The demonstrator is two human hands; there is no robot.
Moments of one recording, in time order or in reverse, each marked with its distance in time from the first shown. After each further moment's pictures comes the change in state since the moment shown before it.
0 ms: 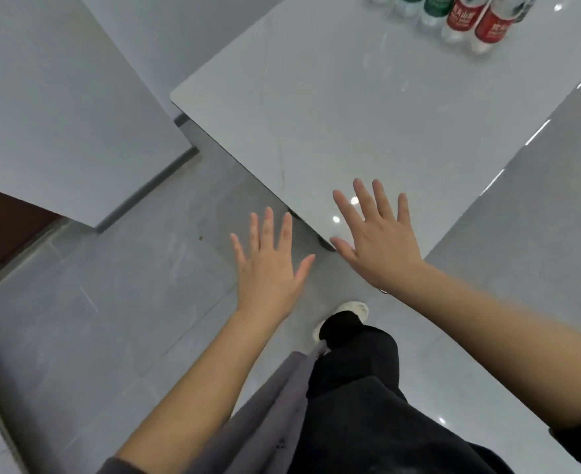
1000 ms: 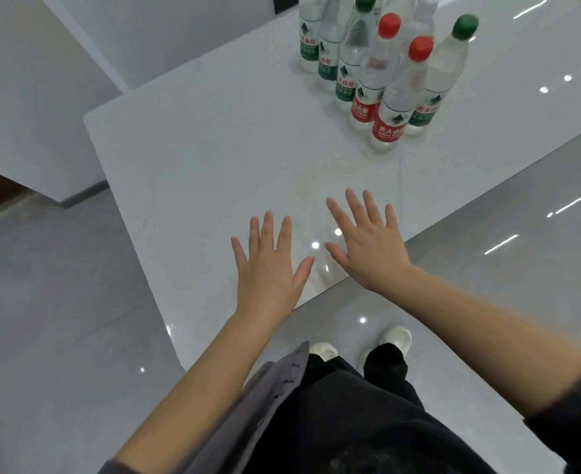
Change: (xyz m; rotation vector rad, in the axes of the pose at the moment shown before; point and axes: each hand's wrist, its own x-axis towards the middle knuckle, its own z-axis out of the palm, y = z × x) left_hand 0.178 0.339 0.003 -0.078 0.018 -0.268; right_hand 0.114 0.363 -0.053 -0.057 -0.120 -0.249
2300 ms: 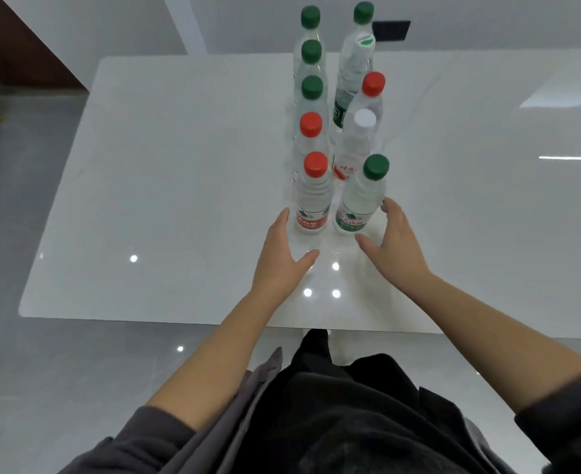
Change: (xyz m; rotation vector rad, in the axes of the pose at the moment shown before) left_hand 0.208 0.261 0.027 -0.940 0.284 -0.535; right_hand 0.189 0.318 -0.072 0.563 -0.005 -0.221
